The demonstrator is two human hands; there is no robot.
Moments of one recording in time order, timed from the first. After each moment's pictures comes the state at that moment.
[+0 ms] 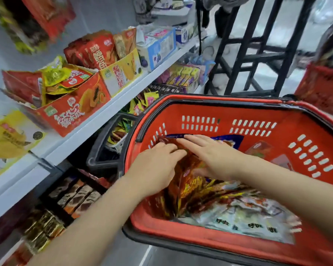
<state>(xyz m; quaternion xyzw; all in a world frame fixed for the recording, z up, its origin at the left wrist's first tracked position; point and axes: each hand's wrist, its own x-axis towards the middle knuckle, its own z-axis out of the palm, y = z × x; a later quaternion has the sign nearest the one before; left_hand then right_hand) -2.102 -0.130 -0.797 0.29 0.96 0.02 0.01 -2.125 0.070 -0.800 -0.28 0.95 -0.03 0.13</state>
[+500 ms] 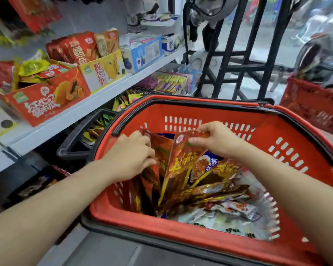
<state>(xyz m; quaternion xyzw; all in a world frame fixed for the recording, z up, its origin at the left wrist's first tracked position) -2.118 -0.121 -0.802 0.28 0.96 -0.08 0.03 -2.136 0.126 -0.796 -0.10 0.92 -0.39 0.07</state>
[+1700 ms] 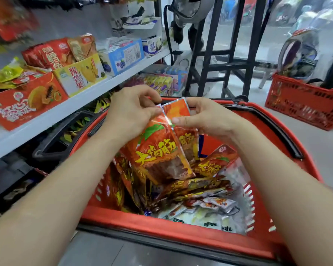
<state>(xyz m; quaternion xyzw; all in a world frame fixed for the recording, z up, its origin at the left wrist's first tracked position) -2.120 -0.031 -0.729 0.13 0.89 0.40 -0.16 -2.122 0.165 -0.745 -0.16 0.74 -0.63 0.16</state>
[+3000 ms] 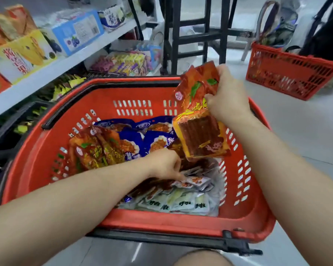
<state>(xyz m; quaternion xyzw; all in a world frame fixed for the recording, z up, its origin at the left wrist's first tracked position) -2.101 0.105 -0.882 0.32 0.90 0.03 0.28 -2.109 0.279 -0.780 0.08 0.93 -0.30 -0.18</state>
